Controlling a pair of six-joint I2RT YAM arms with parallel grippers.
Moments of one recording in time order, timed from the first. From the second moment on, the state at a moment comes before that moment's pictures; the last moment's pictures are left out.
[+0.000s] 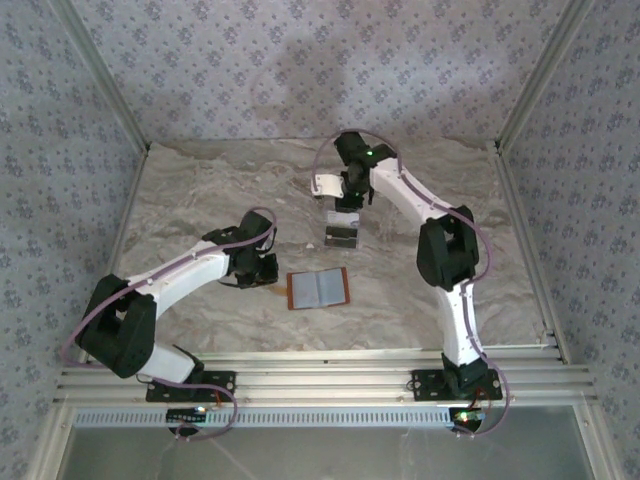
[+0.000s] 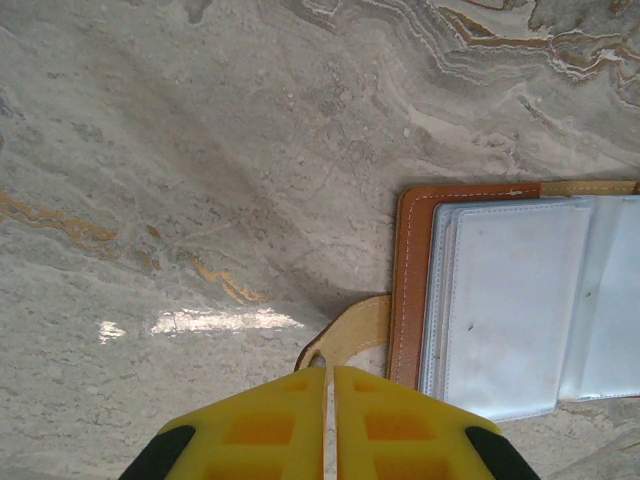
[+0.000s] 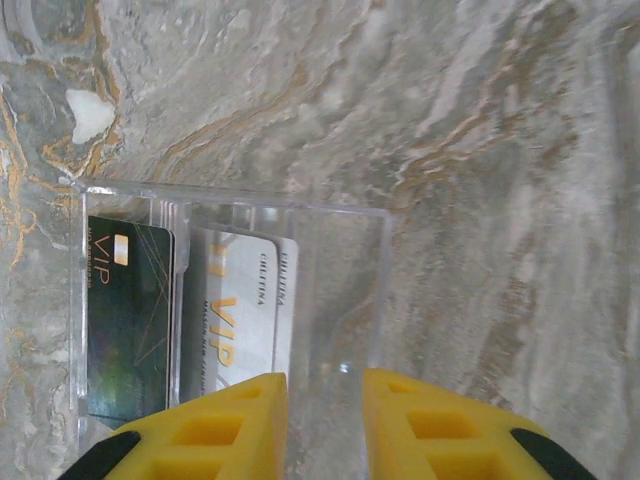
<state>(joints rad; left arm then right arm) -0.58 1.45 0.91 -0.71 0.10 -0.69 0.49 2.15 1.99 -0.98 -0.12 -1.08</state>
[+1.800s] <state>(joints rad) -0.53 1.63 0.81 -0.43 0.45 -0.71 0.81 1.93 1.21 -0.37 -0.44 0.82</state>
